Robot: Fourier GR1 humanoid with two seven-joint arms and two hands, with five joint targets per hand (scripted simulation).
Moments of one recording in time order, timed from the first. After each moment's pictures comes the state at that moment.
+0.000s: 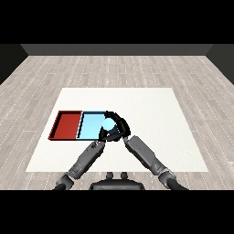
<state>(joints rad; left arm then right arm) -0.45 0.01 -0.49 -0.97 0.33 0.45 -0.42 -0.55 -0.01 0.54 -1.23 -0.37 -0.30 -0.30</state>
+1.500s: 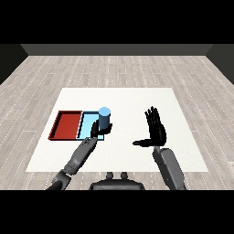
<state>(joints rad) -0.50 0.07 -0.34 -0.88 0.19 0.42 -0.38 -0.14 -0.18 0.23 -1.75 -0.40 -0.13 -0.24</state>
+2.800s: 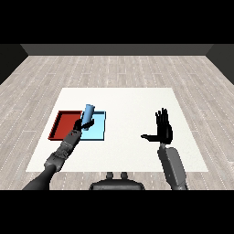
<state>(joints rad) -0.81 0.23 -0.15 -0.14 0.07 0.42 -0.12 -0.13 -0.17 0.06 -1.58 -0.41 -0.11 -0.28</state>
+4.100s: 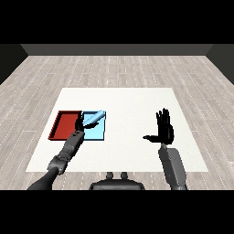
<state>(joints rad) -0.76 0.18 -0.03 -0.26 0.13 0.62 -0.38 -0.12 -0.16 0.02 -1.58 -0.46 -0.02 -0.31</state>
